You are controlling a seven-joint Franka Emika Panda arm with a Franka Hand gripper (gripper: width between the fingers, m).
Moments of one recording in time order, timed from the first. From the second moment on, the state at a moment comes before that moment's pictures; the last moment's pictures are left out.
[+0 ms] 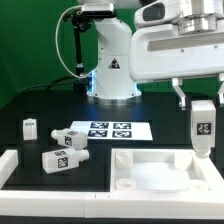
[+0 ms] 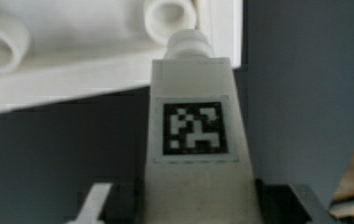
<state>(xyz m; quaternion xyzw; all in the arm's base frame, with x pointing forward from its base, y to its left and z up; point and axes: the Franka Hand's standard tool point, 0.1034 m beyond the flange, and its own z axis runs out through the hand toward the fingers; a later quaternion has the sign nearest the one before) 0.641 0.104 0.157 -0.97 0.07 -0.21 0.05</state>
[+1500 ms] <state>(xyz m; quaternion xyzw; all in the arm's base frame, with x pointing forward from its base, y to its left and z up) 0.639 0.104 0.123 -0.96 -0.03 -0.26 0.02</state>
